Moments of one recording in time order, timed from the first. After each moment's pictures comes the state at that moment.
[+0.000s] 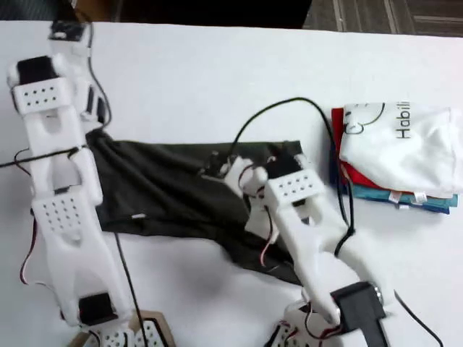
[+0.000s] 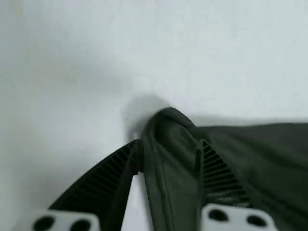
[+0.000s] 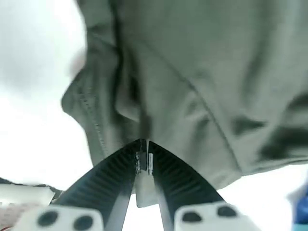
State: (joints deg) left arm -20.9 45.2 -61.6 101.4 -14.5; right arm -24.8 -12.7 37.7 76.6 43.5
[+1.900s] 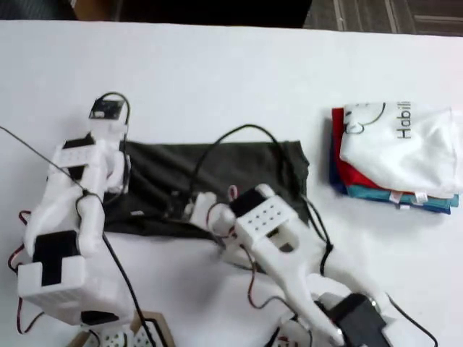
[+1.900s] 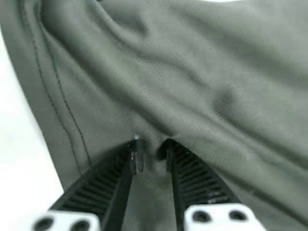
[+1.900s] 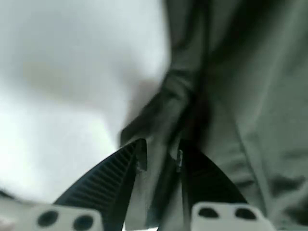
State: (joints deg) left arm -17.6 5.7 29.7 53.8 -9.2; right arm -38.9 -14.5 46.4 67.0 41.3
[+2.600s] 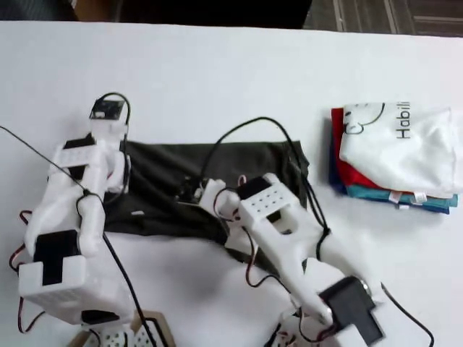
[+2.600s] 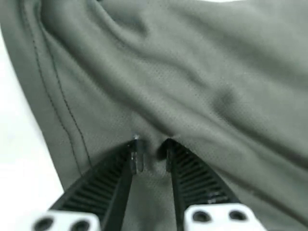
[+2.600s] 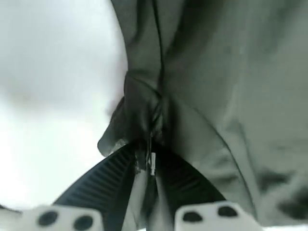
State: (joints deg) left arm -17.6 5.7 29.7 53.8 -9.2; right arm -34.6 -10.9 42.1 68.0 41.2
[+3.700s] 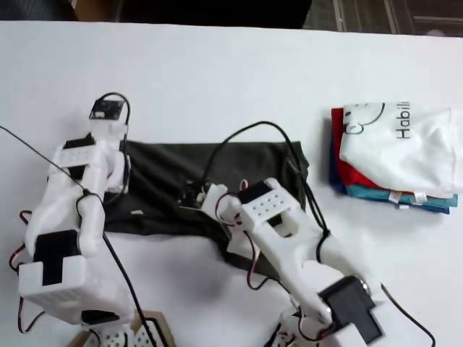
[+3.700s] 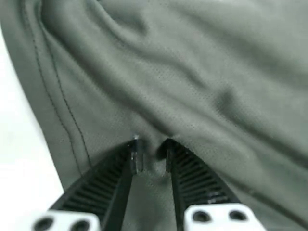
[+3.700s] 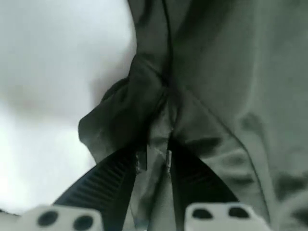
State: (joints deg) left arm -17.6 5.7 29.7 53.8 -9.2; right arm -34.5 -7.7 45.7 63.3 40.9
